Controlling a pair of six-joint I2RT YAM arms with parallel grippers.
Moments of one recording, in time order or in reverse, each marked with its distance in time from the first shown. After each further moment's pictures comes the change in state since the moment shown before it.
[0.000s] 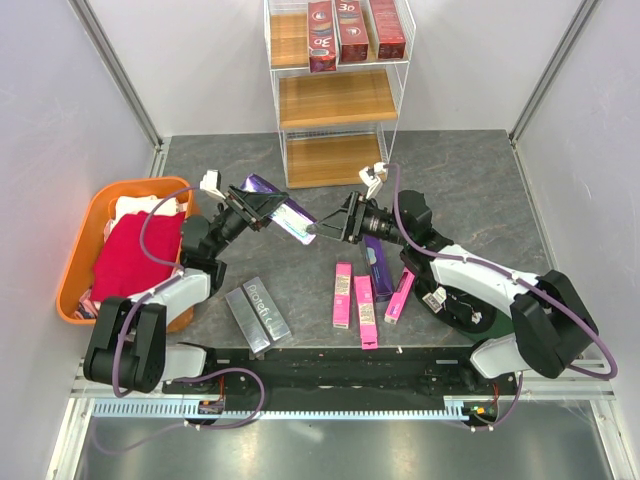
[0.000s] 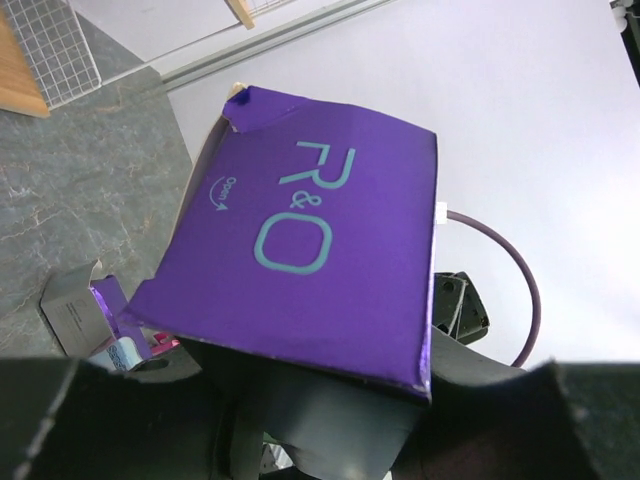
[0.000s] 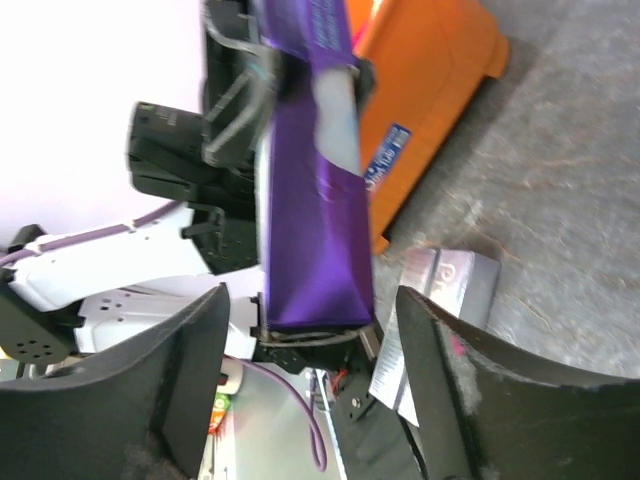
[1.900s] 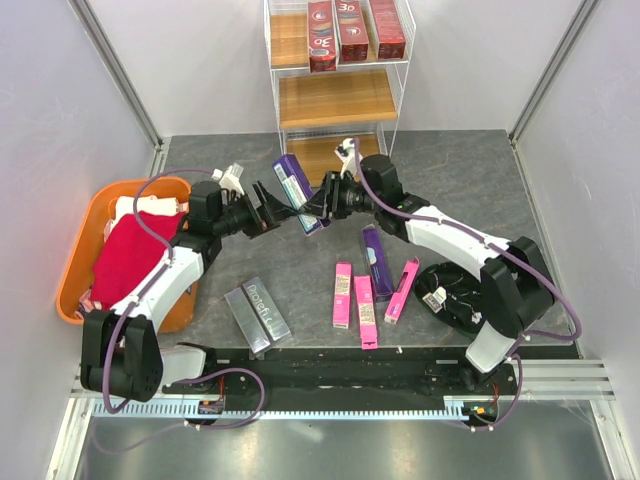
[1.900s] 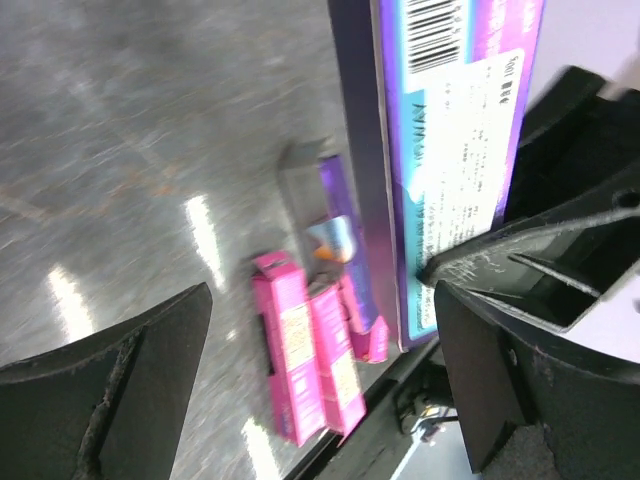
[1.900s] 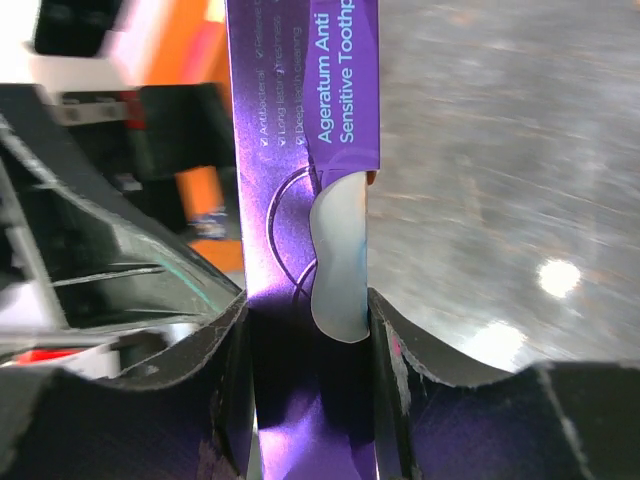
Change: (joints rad) left arm 0.000 -0.045 0.312 -1.072 0.025 0.662; right arm -0.002 0.264 0.418 -0.471 0.139 -0.359
